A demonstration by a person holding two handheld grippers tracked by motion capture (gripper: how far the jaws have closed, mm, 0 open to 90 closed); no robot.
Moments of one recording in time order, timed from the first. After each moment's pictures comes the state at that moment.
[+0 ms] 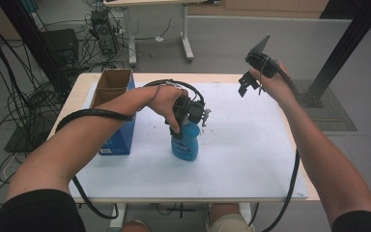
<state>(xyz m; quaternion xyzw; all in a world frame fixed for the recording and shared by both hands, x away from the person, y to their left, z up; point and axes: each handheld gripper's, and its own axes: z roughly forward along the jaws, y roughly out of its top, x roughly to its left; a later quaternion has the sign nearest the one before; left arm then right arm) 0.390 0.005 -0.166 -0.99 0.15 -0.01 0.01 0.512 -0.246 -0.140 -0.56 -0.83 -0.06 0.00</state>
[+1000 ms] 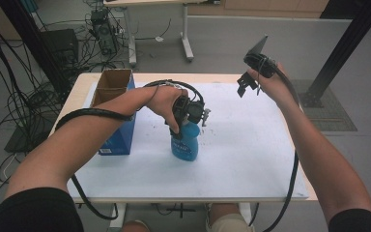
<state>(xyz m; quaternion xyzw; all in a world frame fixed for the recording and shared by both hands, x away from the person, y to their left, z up) 0.390 0.008 -0.166 -0.99 0.14 -0.01 0.01 0.516 -0.240 -0.143 -0.56 -0.83 -0.05 0.00</state>
